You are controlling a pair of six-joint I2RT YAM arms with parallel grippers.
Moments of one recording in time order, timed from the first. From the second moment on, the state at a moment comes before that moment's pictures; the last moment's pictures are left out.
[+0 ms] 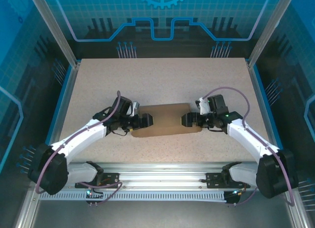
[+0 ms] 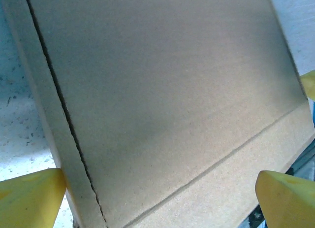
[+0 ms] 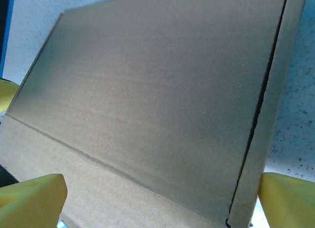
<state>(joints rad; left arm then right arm) -0.47 1.23 0.79 -0.47 0.39 -0.69 0.30 1.18 0.74 -0.50 -0.50 0.34</state>
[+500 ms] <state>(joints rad) -0.46 1.20 0.88 -0.53 0.46 -0.86 0.27 1.07 0.85 -0.62 -0.48 0.42</state>
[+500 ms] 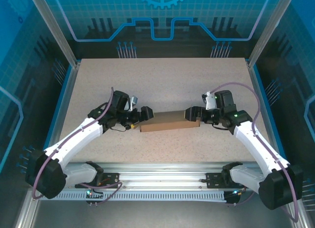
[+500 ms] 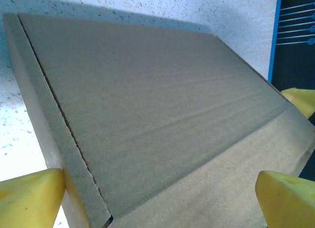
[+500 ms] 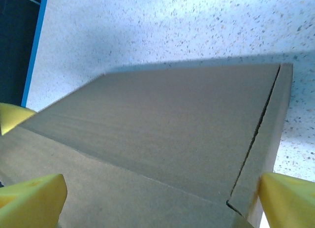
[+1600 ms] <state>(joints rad) -0.32 1.44 1.11 -0.64 0.66 -0.92 0.25 1.12 0.92 -0.70 -0.44 0.52</state>
